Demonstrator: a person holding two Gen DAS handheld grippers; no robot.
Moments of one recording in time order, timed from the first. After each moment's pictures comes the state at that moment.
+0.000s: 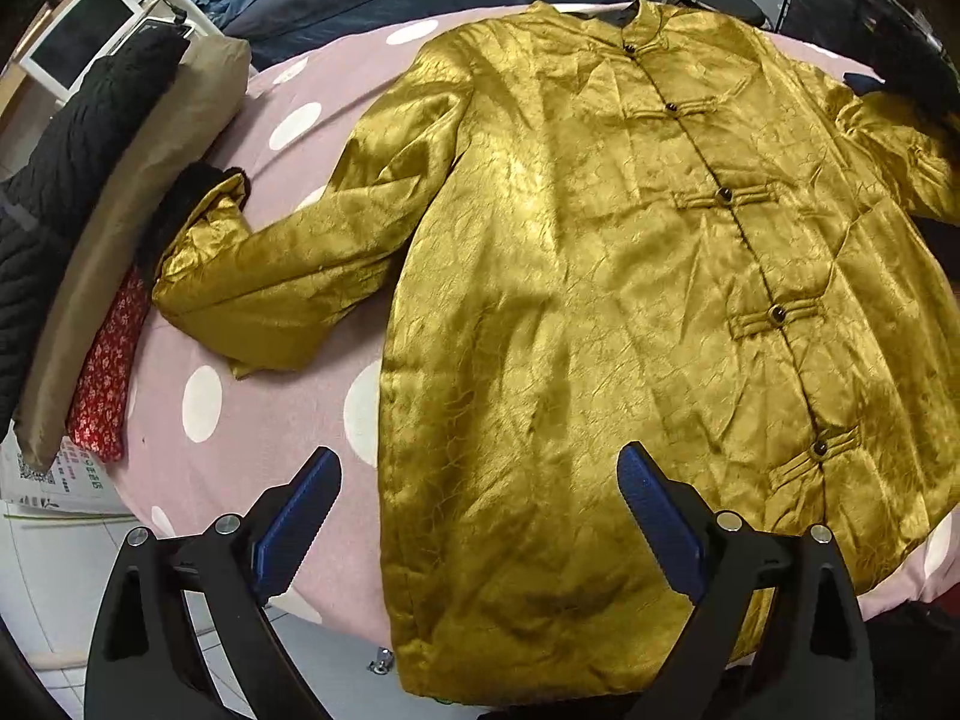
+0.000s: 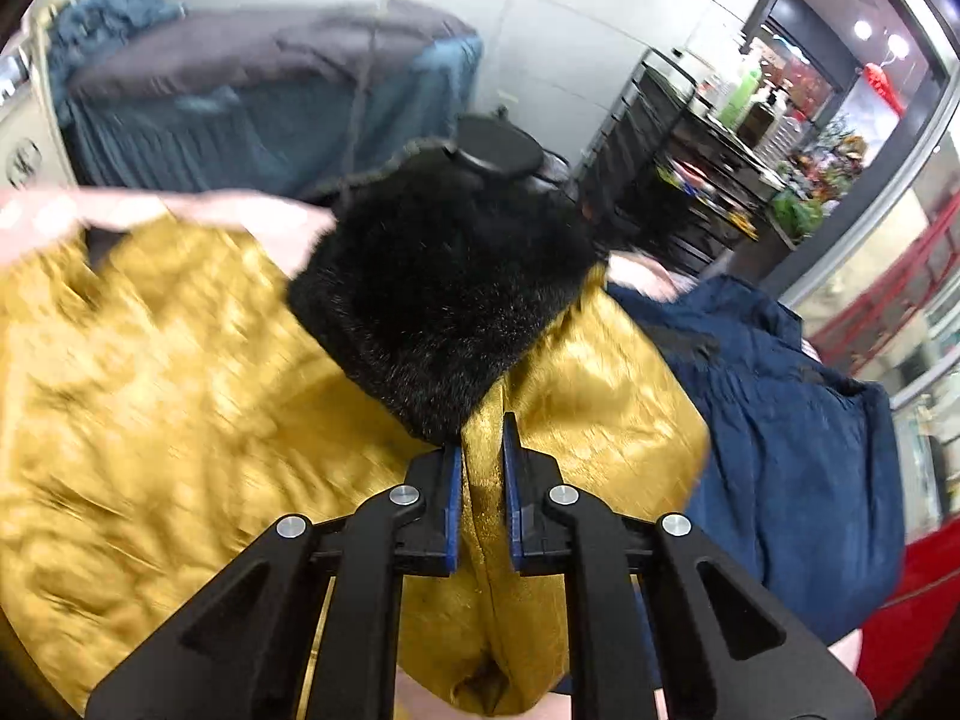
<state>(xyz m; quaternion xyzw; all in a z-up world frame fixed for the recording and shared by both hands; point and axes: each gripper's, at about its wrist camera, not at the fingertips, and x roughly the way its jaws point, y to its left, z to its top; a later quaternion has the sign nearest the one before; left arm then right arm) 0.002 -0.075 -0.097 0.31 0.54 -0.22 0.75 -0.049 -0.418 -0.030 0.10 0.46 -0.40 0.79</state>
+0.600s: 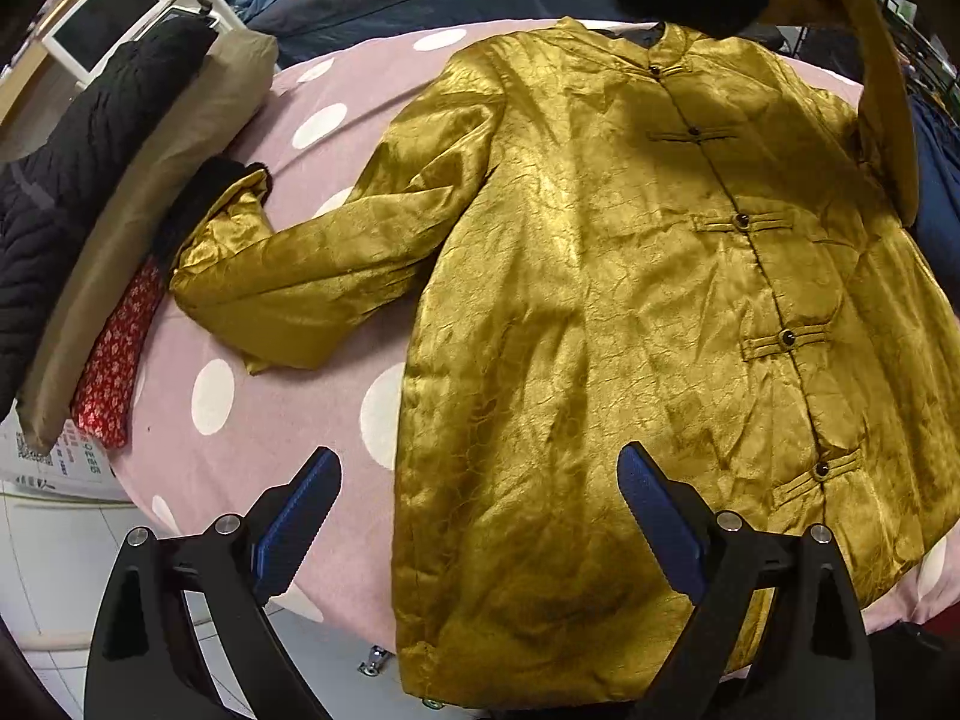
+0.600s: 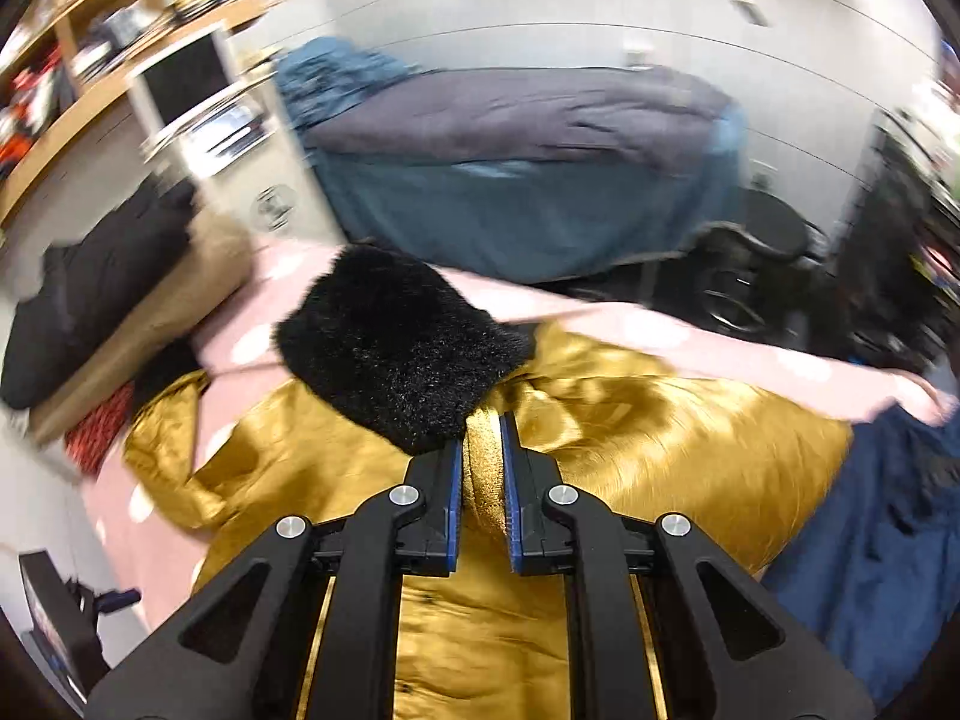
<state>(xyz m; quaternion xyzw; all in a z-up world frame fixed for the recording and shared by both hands) 0.006 -0.064 -0.092 0.30 0.53 -0.20 0.76 0.100 -0.281 0.005 0.16 0.41 -0.10 0.89</state>
